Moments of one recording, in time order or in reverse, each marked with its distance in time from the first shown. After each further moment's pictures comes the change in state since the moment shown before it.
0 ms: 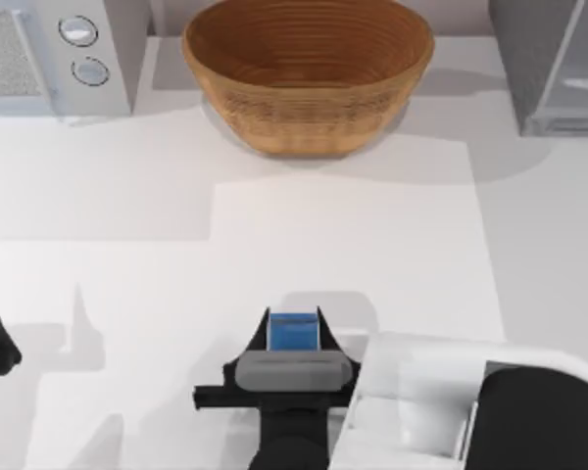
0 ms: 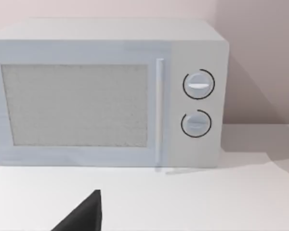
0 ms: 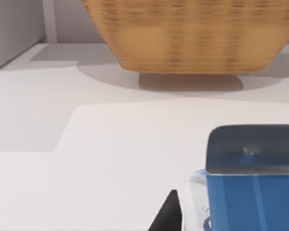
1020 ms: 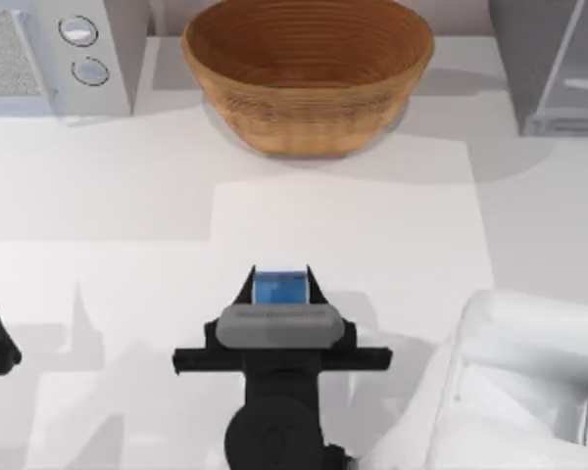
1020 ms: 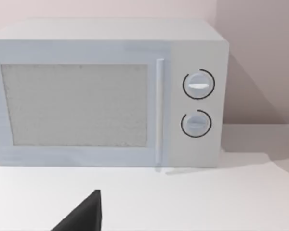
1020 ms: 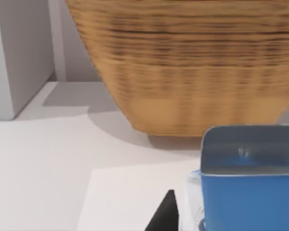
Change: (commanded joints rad) left arm 0.000 0.000 0.000 0.000 0.000 0.000; right arm 0.001 -0.242 -0.026 -0.228 -0.005 0.012
